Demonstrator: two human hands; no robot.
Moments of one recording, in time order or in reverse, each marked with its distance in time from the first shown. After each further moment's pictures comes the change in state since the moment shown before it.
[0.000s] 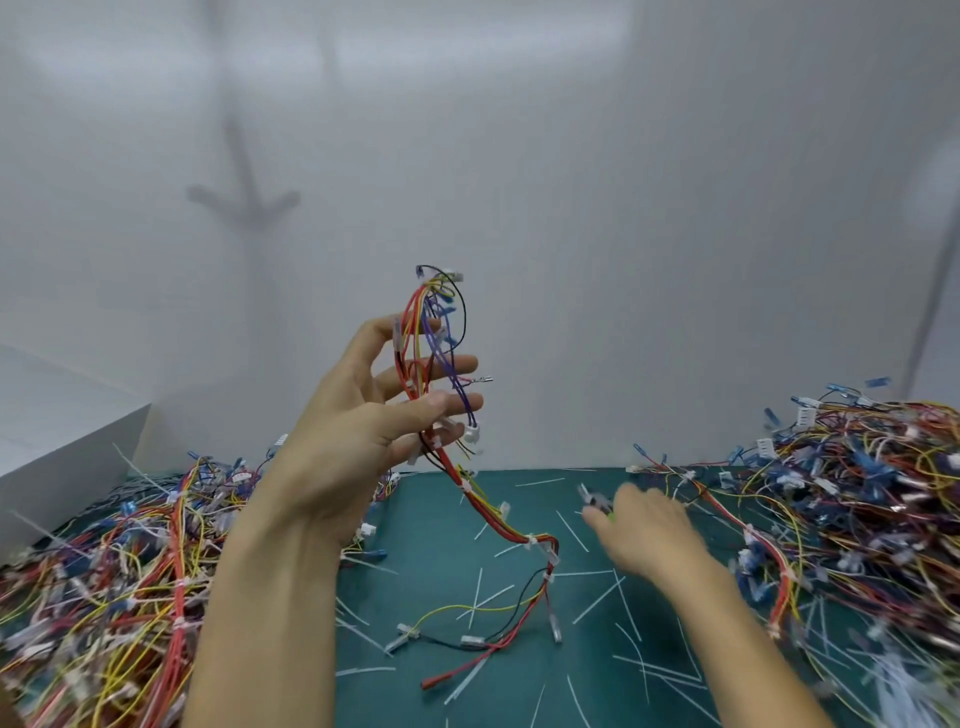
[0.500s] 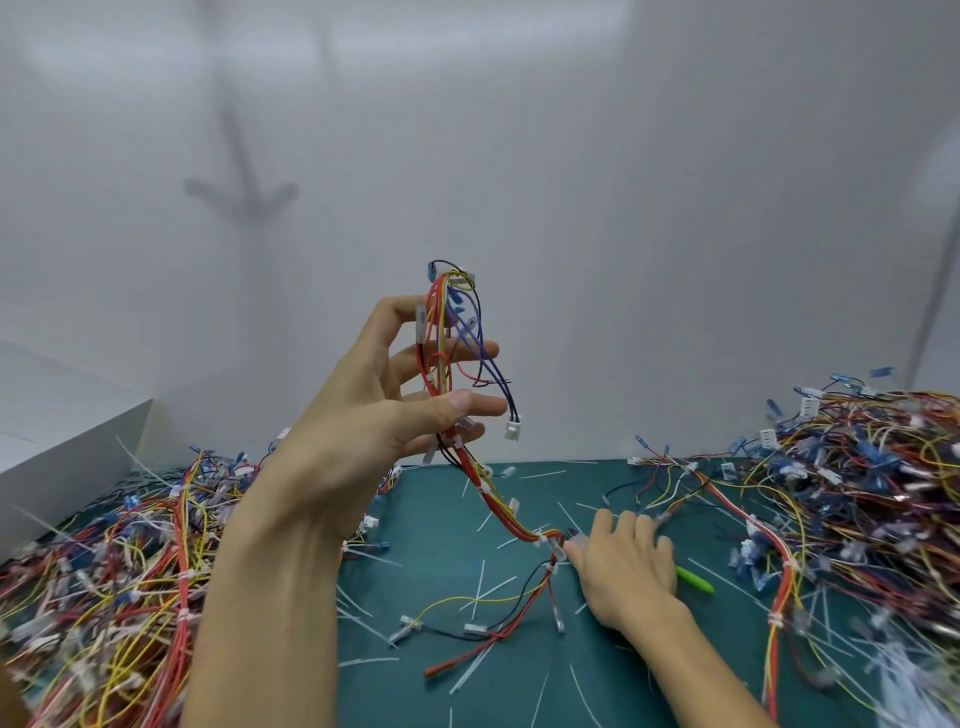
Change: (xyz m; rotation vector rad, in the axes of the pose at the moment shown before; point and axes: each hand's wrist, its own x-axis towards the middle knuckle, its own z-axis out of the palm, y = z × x) left_hand -0.007 0.010 0.008 0.106 -0.106 0.055; right_hand 0.003 0.001 0.064 -0.339 0.050 -0.046
